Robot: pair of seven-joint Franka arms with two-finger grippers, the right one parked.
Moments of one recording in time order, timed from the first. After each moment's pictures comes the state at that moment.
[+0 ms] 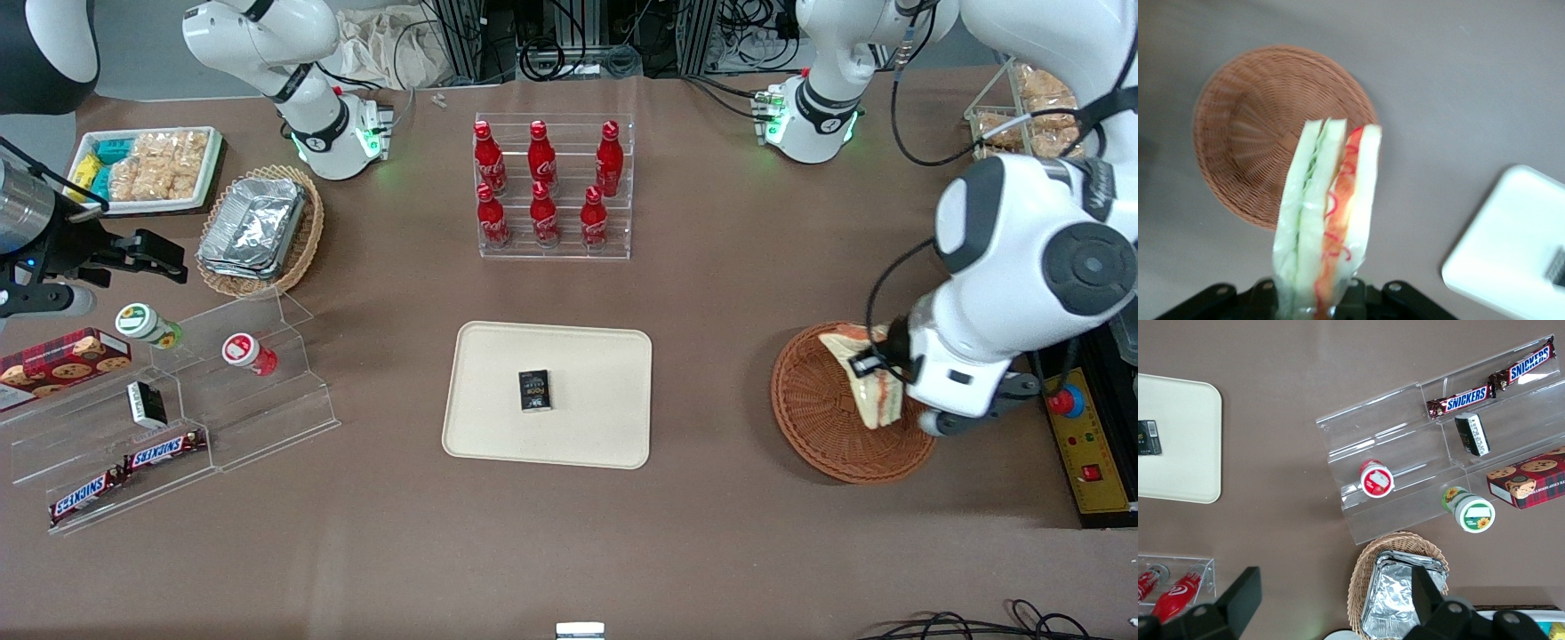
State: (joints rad) arm -0.28 0.33 0.04 -1.47 -0.02 1.73 -0.56
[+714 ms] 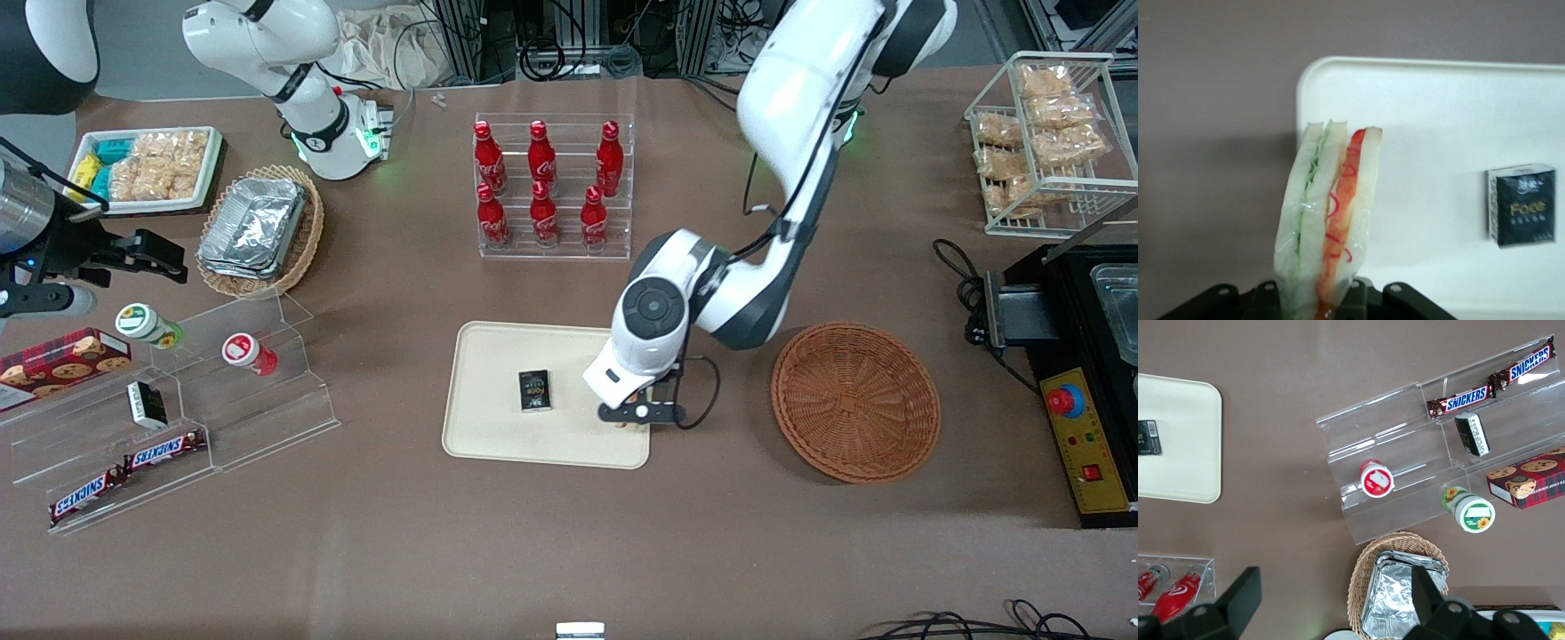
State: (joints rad) arm -0.64 0.77 0.01 -1.35 -0.02 2.12 -0.57
